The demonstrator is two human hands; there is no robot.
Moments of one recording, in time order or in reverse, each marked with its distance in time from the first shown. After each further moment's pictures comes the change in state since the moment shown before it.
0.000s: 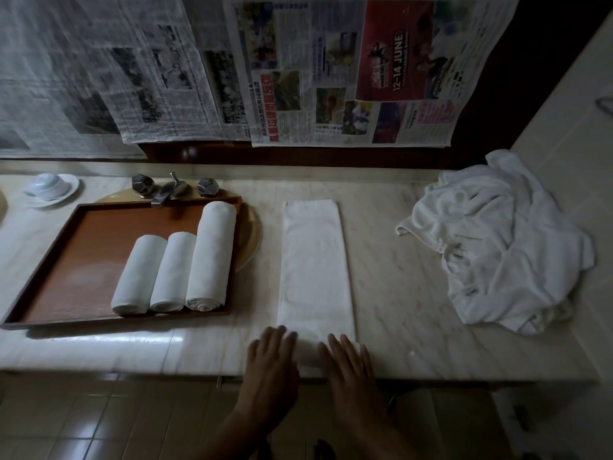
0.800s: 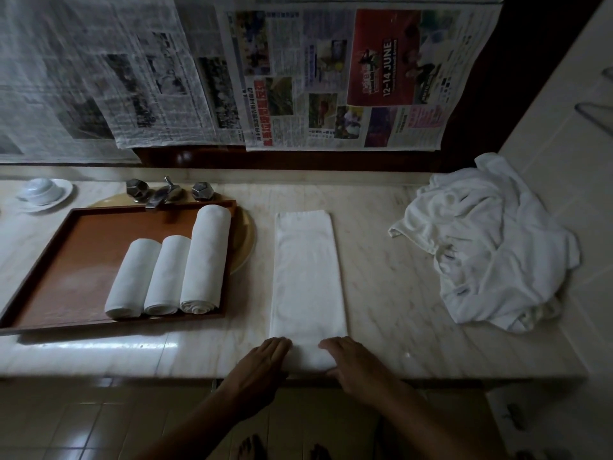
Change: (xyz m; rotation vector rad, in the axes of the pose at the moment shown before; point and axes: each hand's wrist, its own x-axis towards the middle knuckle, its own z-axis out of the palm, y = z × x) left_hand 0.018 -0.042 0.004 -0.064 -0.305 0.249; right_hand 0.041 0.035 -0.040 0.237 -0.361 0.019
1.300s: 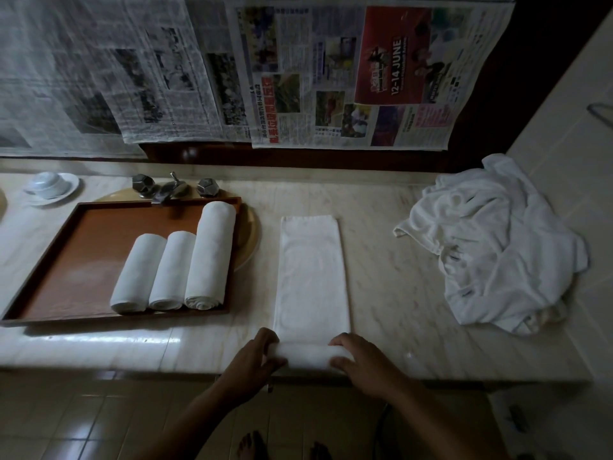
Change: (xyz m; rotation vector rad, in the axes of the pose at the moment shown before) left_hand -0.008 -0.005 -0.014 -0.474 0.147 -0.271; right_hand 0.002 0.012 -0.008 0.310 -0.032 0.128
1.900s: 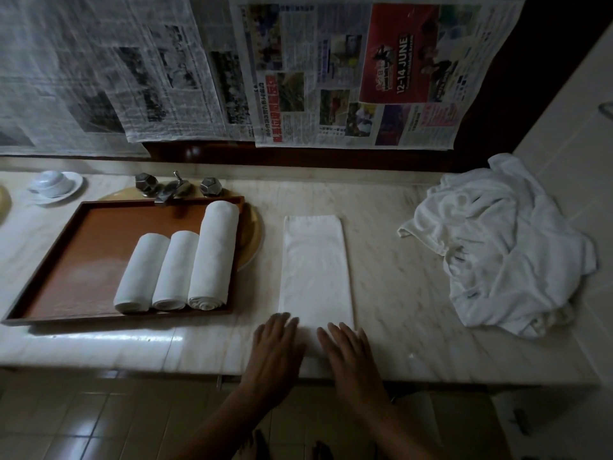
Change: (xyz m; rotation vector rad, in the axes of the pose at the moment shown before) left_hand 0.011 0.031 0.027 0.474 0.163 0.120; right_hand 0.003 -0.004 0.057 -0.575 0.355 -0.208
